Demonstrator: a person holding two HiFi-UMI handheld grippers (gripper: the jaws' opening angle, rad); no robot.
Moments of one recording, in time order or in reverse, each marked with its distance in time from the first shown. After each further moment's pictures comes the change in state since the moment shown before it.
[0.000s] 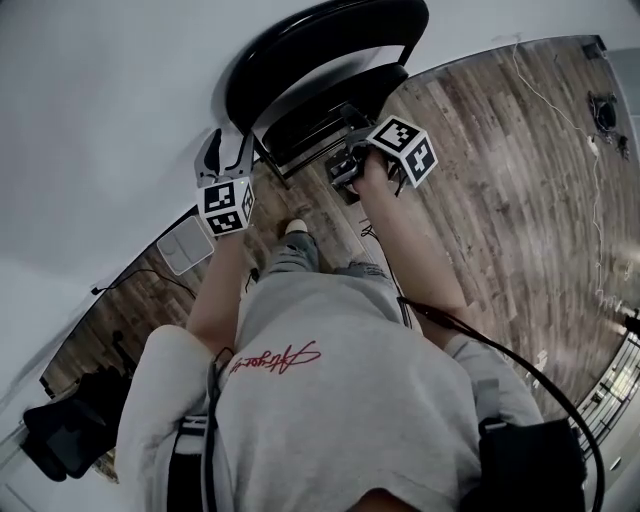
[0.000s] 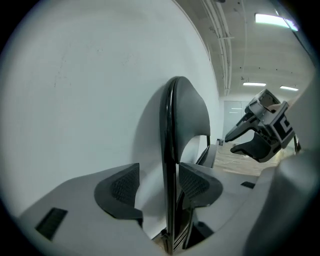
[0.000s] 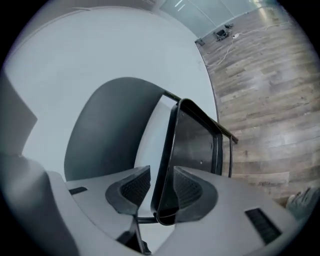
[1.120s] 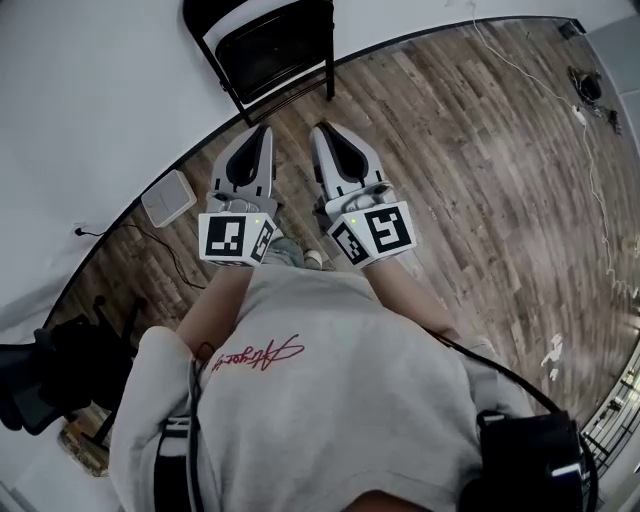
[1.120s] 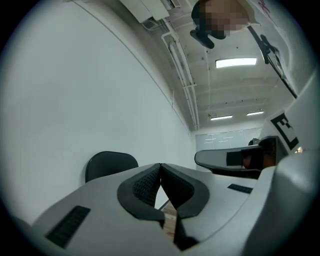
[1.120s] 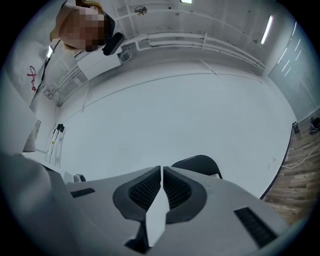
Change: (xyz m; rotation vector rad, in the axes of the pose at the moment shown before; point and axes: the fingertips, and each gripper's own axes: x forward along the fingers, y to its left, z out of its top) left arm -0.330 -0.314 0.083 0.012 -0.414 -0.256; right arm -0.437 -0.003 -0.111 -1.015 -0.460 0.647
